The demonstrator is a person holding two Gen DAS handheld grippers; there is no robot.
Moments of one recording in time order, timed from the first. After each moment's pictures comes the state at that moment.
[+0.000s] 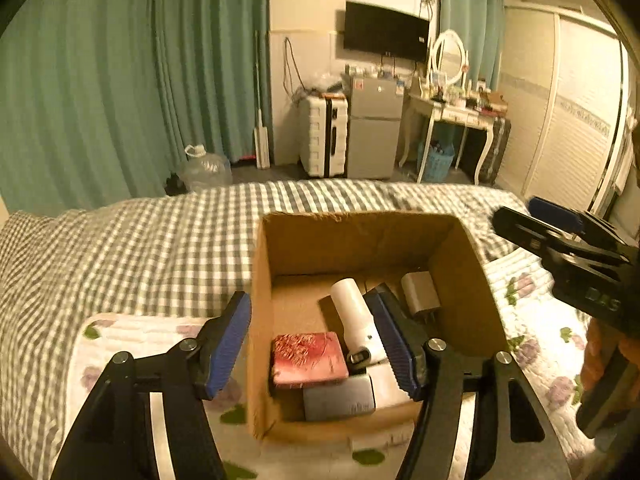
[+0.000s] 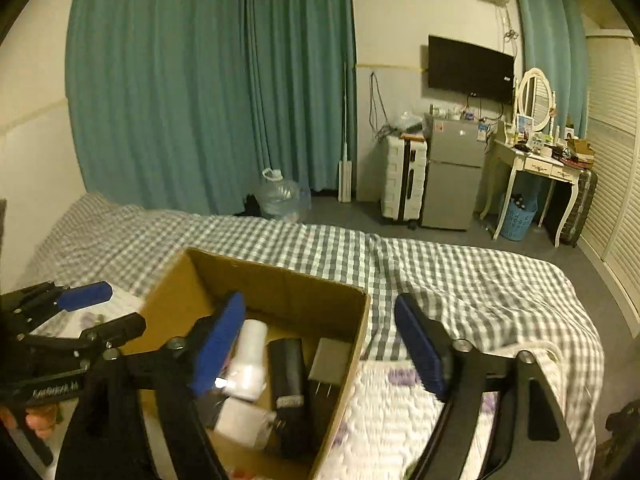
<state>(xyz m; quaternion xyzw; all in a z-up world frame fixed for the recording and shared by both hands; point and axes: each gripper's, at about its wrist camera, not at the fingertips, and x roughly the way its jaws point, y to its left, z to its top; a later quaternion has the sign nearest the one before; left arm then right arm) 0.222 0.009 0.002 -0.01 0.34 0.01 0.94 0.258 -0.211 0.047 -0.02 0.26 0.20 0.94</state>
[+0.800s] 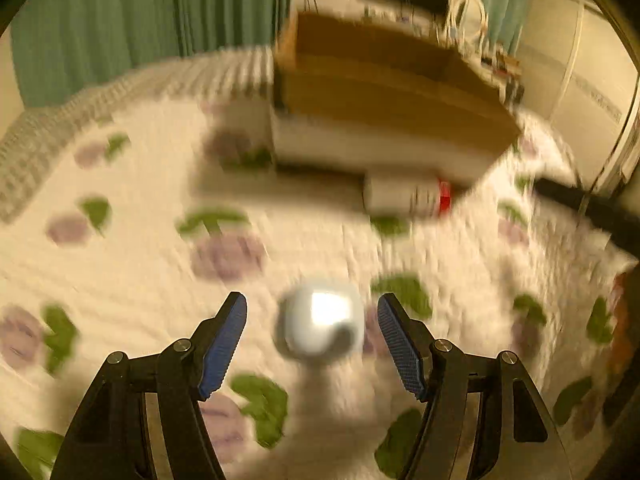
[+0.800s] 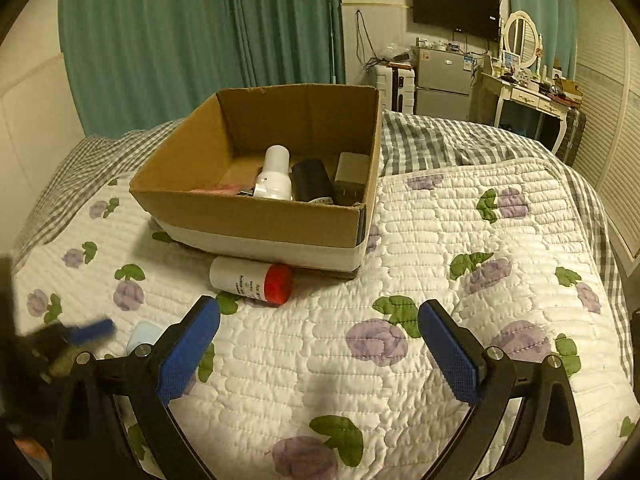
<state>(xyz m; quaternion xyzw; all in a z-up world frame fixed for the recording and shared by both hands) 0.086 0.012 -0.148 -0.04 0.45 0.02 0.89 0.135 -0.218 -0.066 -0.02 0.38 0.18 0.91</state>
